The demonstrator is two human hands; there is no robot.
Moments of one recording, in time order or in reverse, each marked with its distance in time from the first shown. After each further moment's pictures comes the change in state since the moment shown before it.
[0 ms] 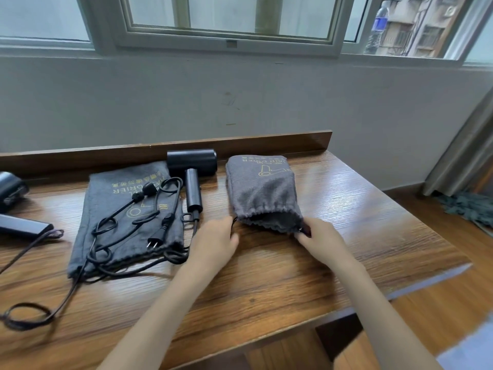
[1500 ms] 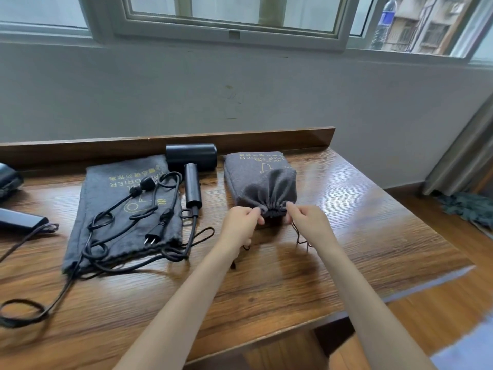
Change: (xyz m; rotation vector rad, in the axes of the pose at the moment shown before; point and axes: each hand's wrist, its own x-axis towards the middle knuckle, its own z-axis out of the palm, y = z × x) left_hand 0.030 0.042 0.014 -0.884 -0.160 -0.380; right_hand 0.018 -0.029 0.000 0.332 0.114 0.023
